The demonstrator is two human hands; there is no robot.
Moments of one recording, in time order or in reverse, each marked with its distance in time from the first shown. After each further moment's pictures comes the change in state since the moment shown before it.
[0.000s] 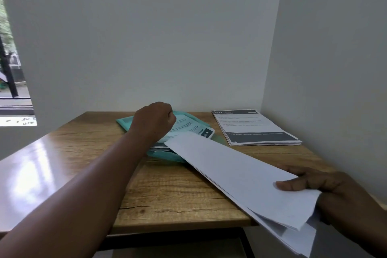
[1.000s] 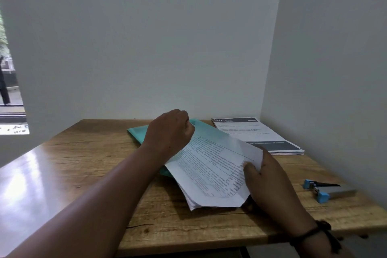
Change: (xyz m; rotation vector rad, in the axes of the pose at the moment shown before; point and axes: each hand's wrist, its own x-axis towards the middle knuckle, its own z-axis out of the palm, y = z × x) left_hand -0.010 0.029 -0.008 -0.149 0.108 0.091; right_hand 0.054 -0.021 0.092 -0.294 0.243 -0.057
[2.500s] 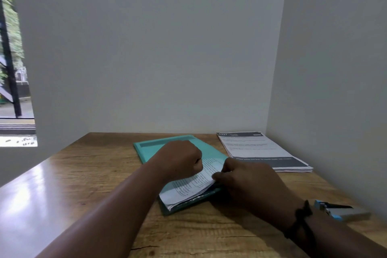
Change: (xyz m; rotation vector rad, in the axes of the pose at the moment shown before) left_hand -0.001 -0.005 0.003 0.160 -0.440 0.332; right_hand 0.043 -0.013 0.007 -0.988 -0.118 -0.953
